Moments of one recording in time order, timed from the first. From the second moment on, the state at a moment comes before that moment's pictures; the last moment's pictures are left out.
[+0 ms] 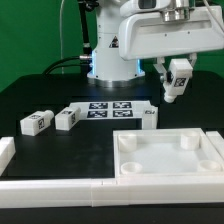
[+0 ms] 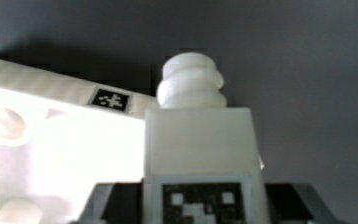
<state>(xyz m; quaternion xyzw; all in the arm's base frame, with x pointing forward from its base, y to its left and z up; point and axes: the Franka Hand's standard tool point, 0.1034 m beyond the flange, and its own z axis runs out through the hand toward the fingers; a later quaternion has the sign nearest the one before) 0.457 0.101 0.110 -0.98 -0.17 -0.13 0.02</state>
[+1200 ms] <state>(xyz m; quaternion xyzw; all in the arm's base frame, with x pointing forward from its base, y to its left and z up) 0.574 0.121 0.112 -0.97 -0.21 -0.14 0.04</state>
